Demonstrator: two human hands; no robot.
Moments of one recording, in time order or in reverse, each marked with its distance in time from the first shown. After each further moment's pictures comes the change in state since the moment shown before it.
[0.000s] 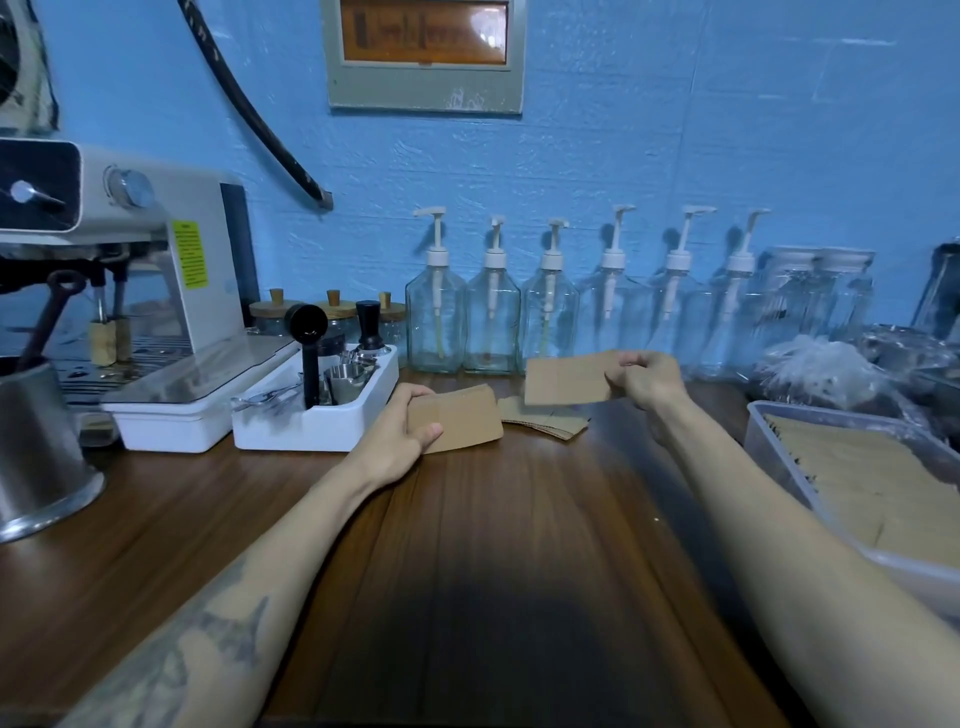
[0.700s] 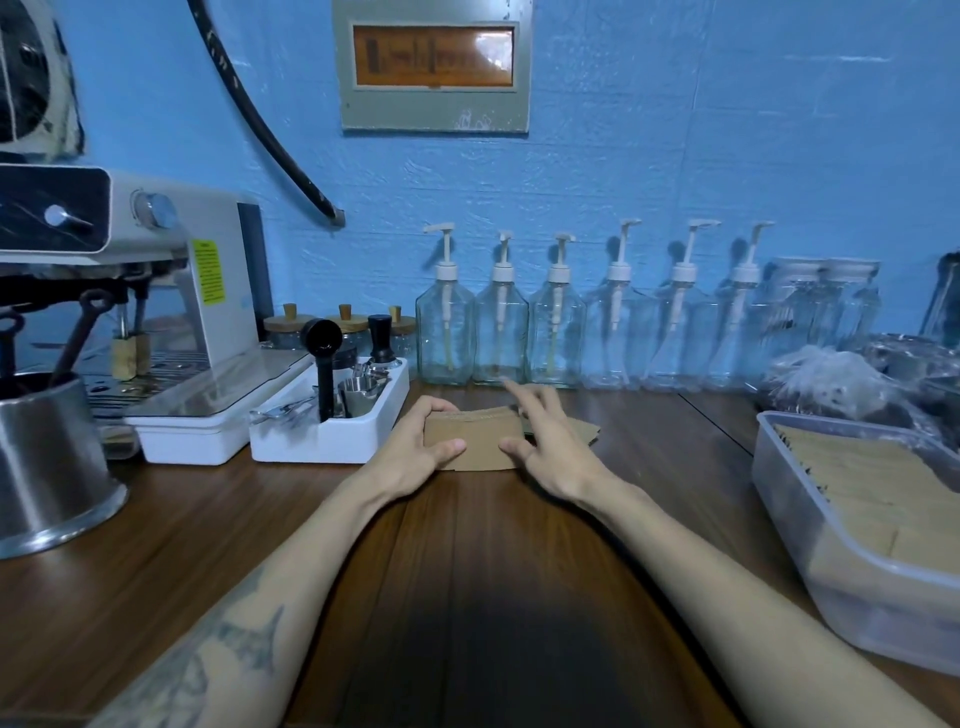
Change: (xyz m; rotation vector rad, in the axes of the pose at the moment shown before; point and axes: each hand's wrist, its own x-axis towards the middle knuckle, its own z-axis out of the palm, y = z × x) left_hand 0.001 -0.002 0.001 -0.075 -0.036 0.104; right_hand -0.075 0.021 0.073 -0.495 -0.483 -0.579
